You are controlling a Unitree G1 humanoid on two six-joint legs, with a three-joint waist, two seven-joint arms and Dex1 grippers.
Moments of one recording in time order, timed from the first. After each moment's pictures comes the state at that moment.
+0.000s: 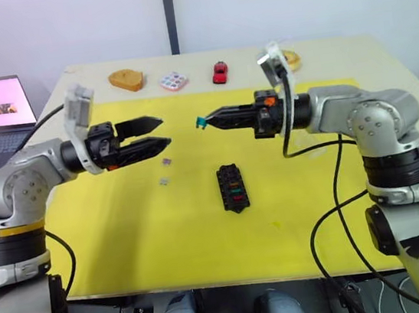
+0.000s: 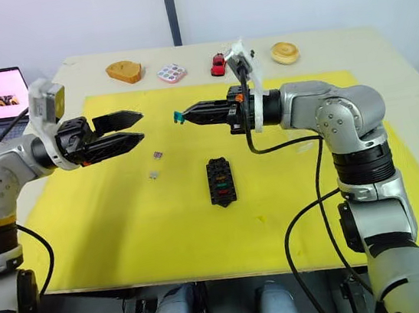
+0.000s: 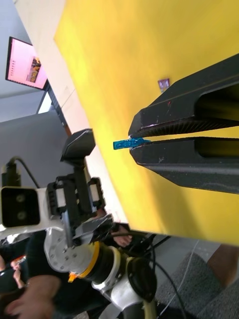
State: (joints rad) left arm -0.70 0.74 0.17 0.02 -0.82 0.86 -1.18; right arm -0.92 -0.53 0.03 -0.03 0.81 1.02 0.87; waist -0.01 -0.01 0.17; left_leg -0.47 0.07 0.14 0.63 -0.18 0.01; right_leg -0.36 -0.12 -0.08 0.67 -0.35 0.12
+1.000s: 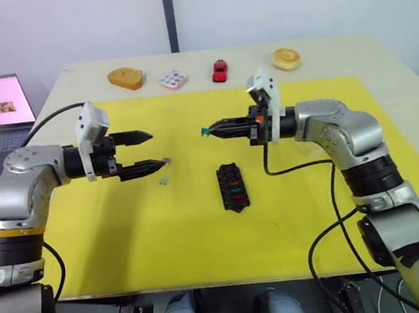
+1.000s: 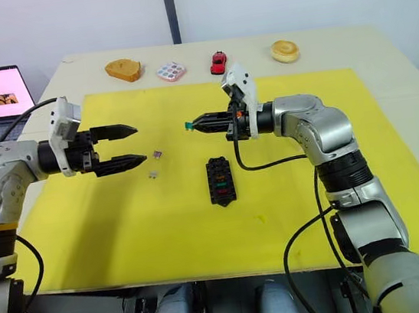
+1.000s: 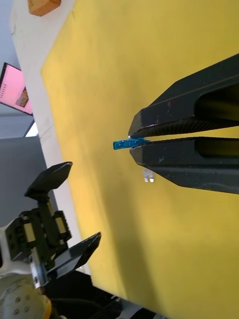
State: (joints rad) left arm -0.66 0.79 0.02 0.11 -0.50 0.53 -1.28; right arm -0.88 -0.49 0.14 0.16 0.47 0.64 1.04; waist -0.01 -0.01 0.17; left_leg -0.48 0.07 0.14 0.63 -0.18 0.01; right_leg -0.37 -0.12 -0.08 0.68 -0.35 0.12
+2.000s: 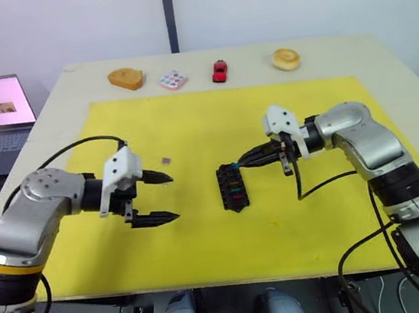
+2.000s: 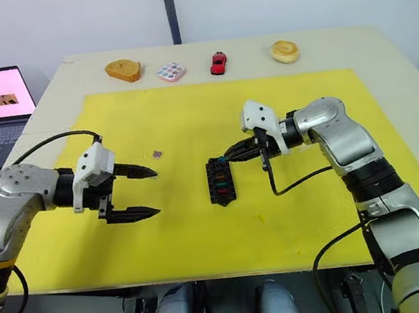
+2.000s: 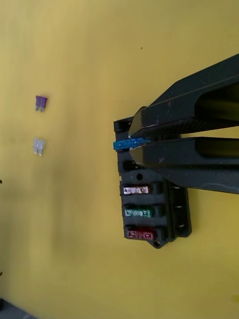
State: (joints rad) left arm -0.44 0.88 -0.06 -0.26 -0.47 0.58 -1.29; right arm -0.76 -0.69 0.24 0.11 0.26 0.37 1.34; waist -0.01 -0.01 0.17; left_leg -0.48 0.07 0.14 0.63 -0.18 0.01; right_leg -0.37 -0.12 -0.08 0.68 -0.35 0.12
